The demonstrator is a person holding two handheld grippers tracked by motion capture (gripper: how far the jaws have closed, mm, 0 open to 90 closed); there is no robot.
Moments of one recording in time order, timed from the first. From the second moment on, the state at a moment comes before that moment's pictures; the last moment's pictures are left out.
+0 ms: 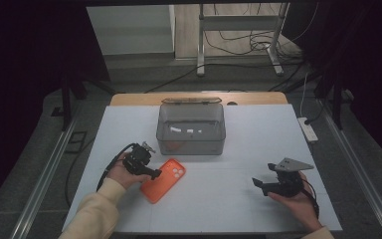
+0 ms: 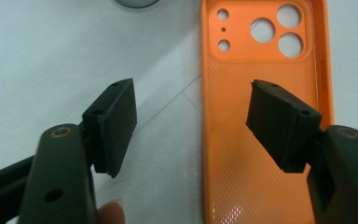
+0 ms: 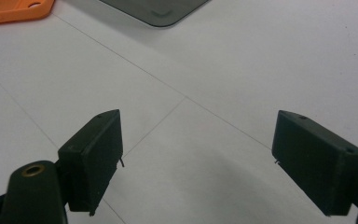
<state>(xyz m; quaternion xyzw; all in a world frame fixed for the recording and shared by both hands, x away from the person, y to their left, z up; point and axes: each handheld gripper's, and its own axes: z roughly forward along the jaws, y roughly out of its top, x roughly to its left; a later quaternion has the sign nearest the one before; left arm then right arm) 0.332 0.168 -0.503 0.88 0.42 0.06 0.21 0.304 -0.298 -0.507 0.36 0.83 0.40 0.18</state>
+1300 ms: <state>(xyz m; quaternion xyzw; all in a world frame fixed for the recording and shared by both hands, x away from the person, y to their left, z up) 0.339 0.161 -0.510 0.89 0.41 0.01 0.19 0.304 -0.298 -0.508 0.36 0.82 0.40 0.17</state>
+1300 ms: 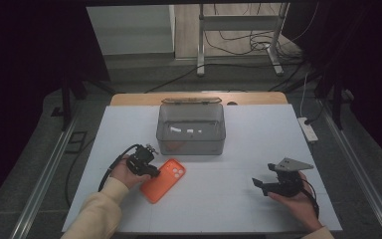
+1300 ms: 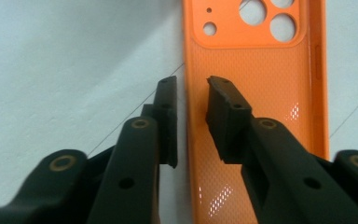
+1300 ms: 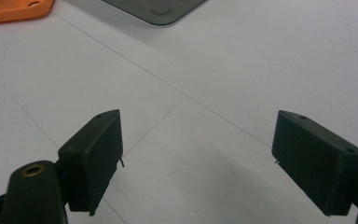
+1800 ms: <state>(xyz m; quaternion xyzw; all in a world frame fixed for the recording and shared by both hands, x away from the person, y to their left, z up) 0.338 0.160 -0.509 0.89 0.42 0.02 0.18 0.304 -0.298 -0.508 0.36 0.82 0.40 0.17</state>
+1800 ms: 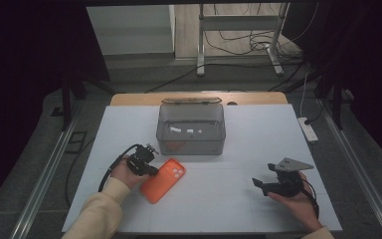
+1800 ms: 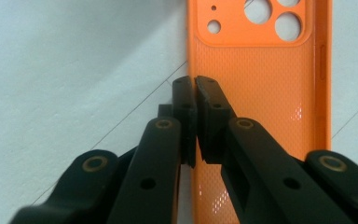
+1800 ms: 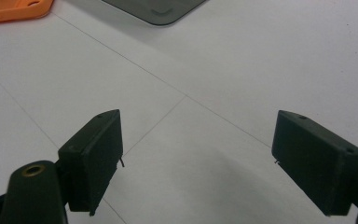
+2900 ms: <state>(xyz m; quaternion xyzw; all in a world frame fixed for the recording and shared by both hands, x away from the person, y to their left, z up) 0.336 0.155 -0.507 0.89 0.42 0.03 0.17 0.304 -0.298 -0.508 0.36 0.82 0.40 0.18</state>
